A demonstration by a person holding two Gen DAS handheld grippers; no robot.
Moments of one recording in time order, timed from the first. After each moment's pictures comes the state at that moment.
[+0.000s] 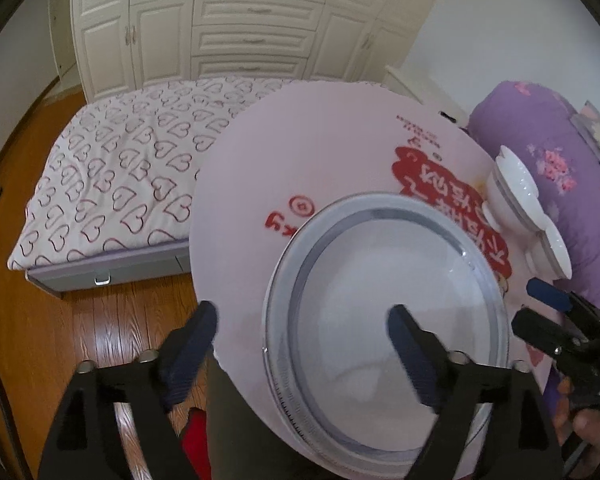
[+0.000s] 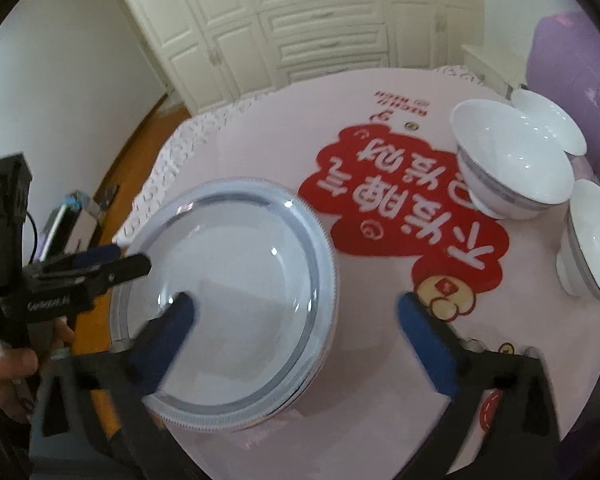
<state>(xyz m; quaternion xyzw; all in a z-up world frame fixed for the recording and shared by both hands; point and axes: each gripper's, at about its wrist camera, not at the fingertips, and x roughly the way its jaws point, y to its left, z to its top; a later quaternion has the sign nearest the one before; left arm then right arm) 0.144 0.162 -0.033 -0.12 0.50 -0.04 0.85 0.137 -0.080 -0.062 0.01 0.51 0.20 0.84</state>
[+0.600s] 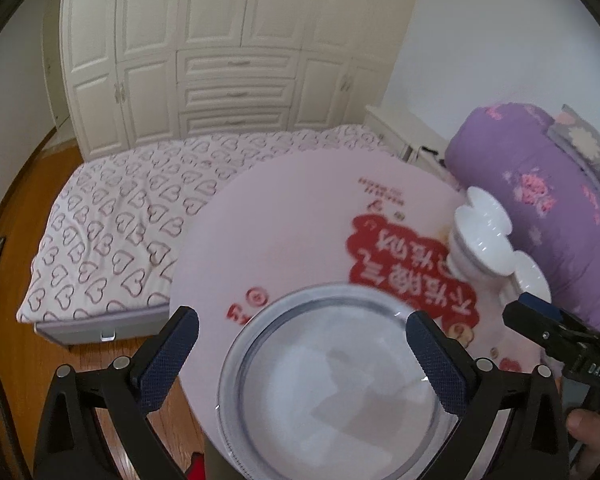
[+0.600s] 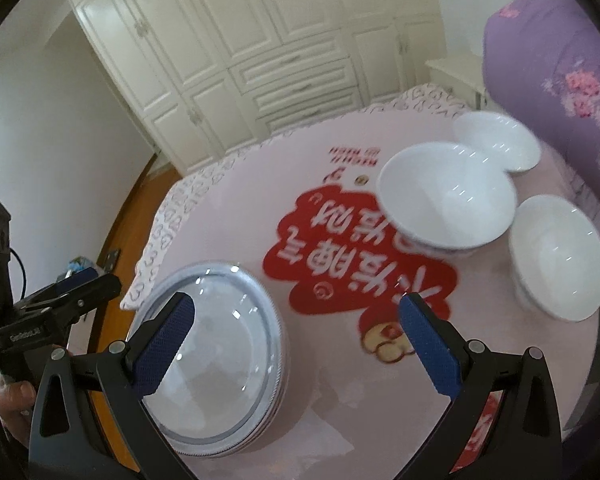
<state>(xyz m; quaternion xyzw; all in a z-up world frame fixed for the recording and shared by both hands) 0.138 0.122 0.034 -0.09 0.43 -0.05 0.90 0.157 -0.131 -0.021 0.08 0.45 0.16 0.88</state>
